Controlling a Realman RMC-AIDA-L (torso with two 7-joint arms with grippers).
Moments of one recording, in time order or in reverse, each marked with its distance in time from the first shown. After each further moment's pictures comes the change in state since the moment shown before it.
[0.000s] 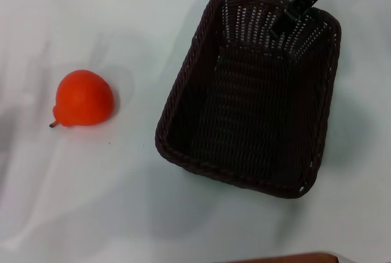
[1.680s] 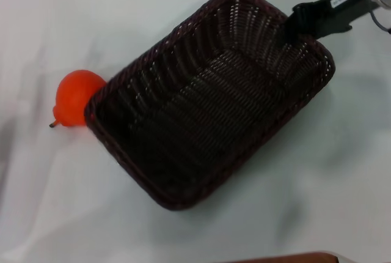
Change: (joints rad) left arm 0.027 -0.032 -0.040 -0.001 0.000 -0.009 0.103; right arm -0.310 0.012 0.043 -0.373 0.351 0.222 0.484
